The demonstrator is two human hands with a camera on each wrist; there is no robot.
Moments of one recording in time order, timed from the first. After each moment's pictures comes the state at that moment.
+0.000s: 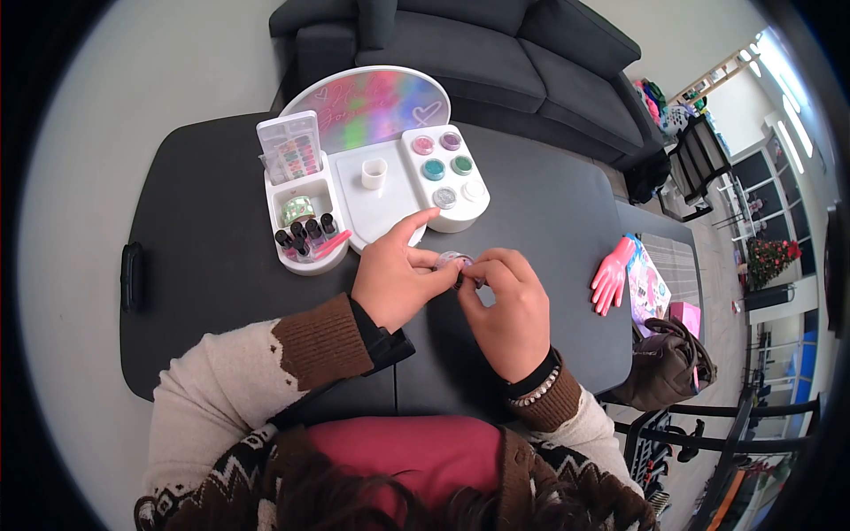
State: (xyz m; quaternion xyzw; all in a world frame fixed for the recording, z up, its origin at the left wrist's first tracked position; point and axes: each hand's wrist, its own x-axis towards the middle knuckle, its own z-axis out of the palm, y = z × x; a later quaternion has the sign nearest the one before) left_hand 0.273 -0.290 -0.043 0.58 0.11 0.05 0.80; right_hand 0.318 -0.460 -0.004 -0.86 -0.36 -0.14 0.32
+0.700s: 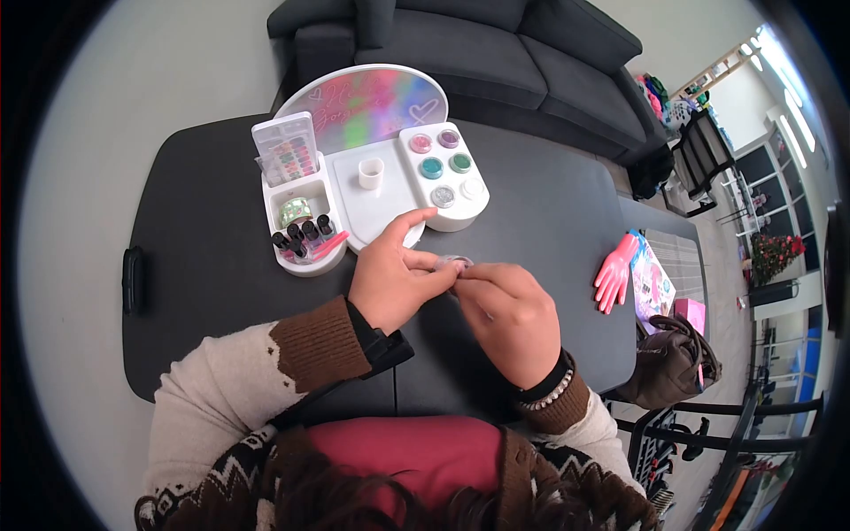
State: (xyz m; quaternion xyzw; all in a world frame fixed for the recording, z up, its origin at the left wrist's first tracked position) left_hand 0.272 -0.289 -0.039 0.59 0.11 0.04 0.80; right_hand 0.320 -0.473 0.008 -0.83 -0.49 -0.14 0.22
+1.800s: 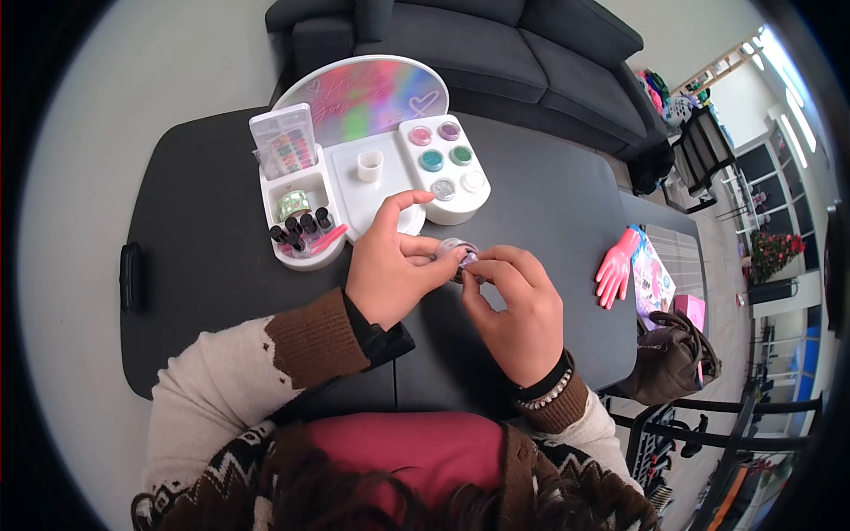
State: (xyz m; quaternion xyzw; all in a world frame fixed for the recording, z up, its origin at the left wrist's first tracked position) left_hand 0.272 -0.289 -0.032 0.57 0.09 0.09 0.81; right_hand 0.316 -0.467 0.006 -0.84 -0.40 -0.16 0.31
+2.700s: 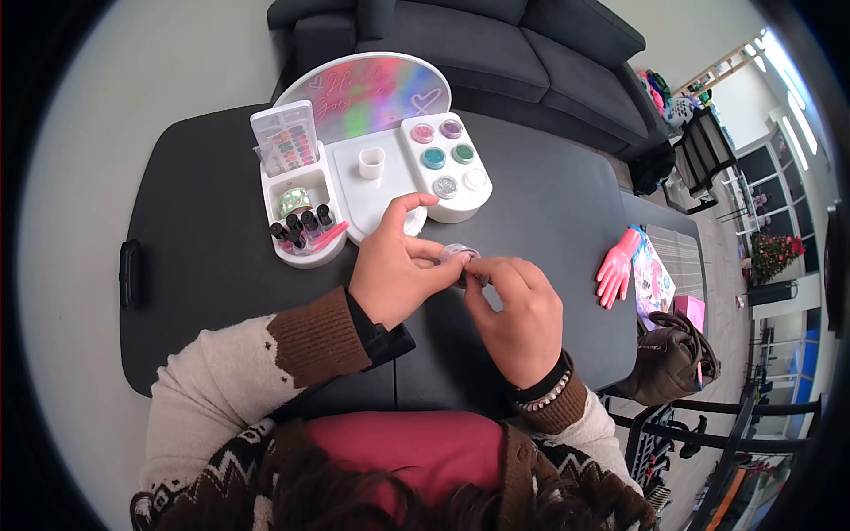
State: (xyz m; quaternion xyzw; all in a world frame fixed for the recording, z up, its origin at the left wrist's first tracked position) left_hand 0.272 -0.291 -0.032 0.57 0.10 0.06 0.82; right_hand 0.313 -0.470 0.003 -0.86 -0.41 -0.15 0.27
